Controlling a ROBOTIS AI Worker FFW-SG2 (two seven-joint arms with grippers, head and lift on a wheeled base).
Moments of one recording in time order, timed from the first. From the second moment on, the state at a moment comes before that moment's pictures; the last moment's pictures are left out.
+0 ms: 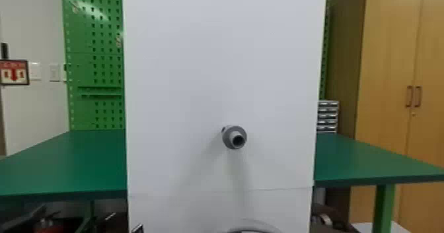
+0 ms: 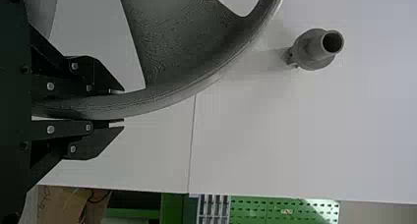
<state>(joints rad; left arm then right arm) 0.01 0.20 0.10 -2.21 0.35 0.56 -0.45 0.01 -0.05 0.10 -1.58 0.02 -0.19 -0.06</state>
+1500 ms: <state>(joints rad) 0.01 0.21 0.10 -2.21 0.36 0.56 -0.45 -0.28 -0.10 0.15 -2.01 0.03 0.47 -0.05</state>
